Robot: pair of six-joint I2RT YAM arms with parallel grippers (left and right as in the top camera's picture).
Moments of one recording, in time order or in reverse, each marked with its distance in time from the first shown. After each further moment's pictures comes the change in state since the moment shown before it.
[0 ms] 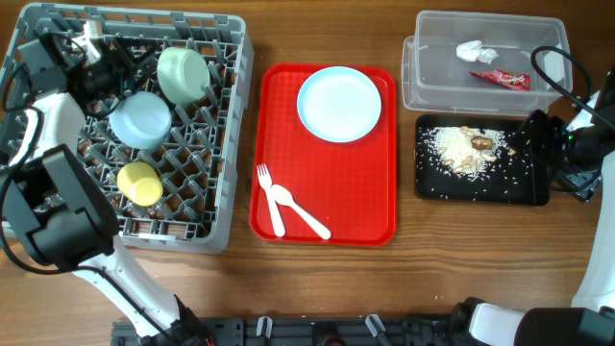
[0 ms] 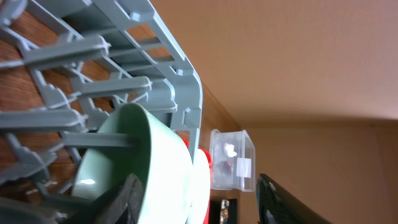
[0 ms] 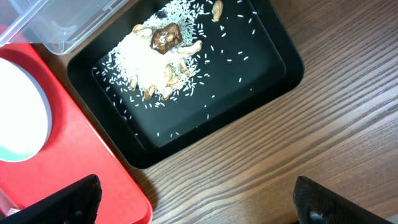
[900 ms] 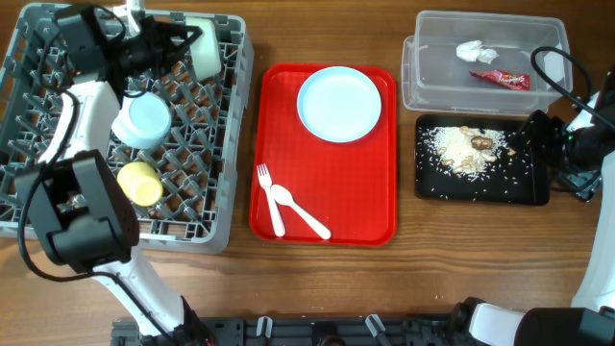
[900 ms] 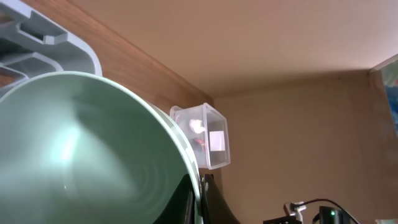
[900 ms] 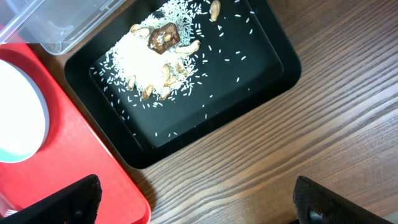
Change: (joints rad) left arm -0.180 -0.071 -0.005 0.148 0.045 -0.159; right arm 0.000 0.000 0.000 -0.002 0.007 0.000
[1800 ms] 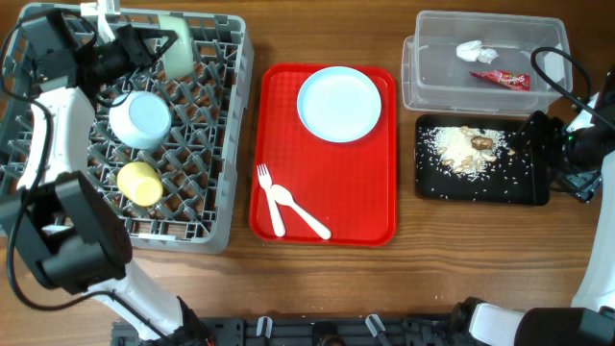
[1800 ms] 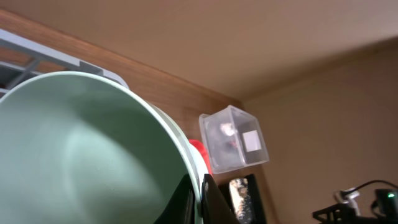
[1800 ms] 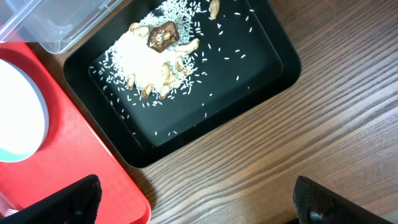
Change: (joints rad) left arm 0.077 -0.093 0.000 -0.186 -0.032 0.351; right arm 0.000 0.000 0.000 -0.005 0.000 0.002
